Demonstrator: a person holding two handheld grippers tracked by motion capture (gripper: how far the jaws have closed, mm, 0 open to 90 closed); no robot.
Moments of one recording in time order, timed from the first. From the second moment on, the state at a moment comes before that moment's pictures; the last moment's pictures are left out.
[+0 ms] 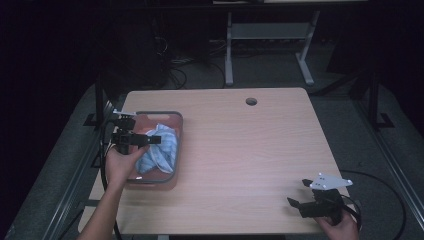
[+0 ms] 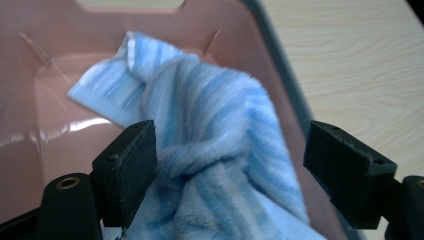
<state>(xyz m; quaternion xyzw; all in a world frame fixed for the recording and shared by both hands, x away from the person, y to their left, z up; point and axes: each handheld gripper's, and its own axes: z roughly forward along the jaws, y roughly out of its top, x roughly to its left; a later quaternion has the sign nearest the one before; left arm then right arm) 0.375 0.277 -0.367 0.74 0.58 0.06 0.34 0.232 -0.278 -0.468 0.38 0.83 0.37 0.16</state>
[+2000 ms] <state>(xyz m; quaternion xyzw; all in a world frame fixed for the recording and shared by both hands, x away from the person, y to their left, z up) 0.364 0.279 -0.363 0.74 0.58 0.07 0.34 0.234 -0.278 -0.467 0.38 0.83 0.38 0.16</state>
